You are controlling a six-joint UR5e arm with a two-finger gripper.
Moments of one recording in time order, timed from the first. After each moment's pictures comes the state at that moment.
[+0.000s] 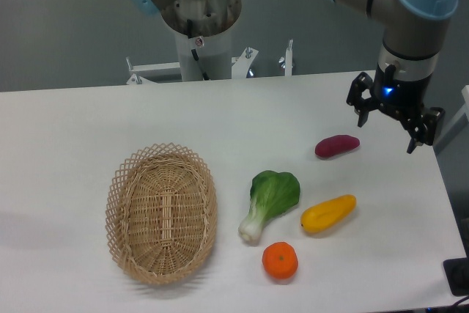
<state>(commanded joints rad) 2.71 -1.90 -1.31 -1.30 1.53 1.46</state>
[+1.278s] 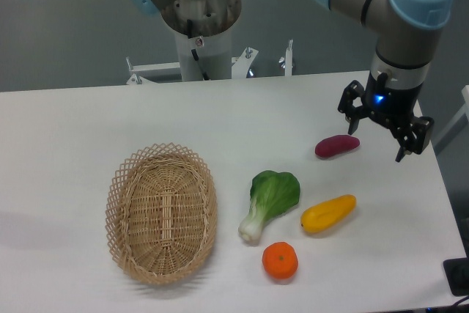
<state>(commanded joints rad) 2.70 -1.90 -1.39 -1.23 1.45 1.47</state>
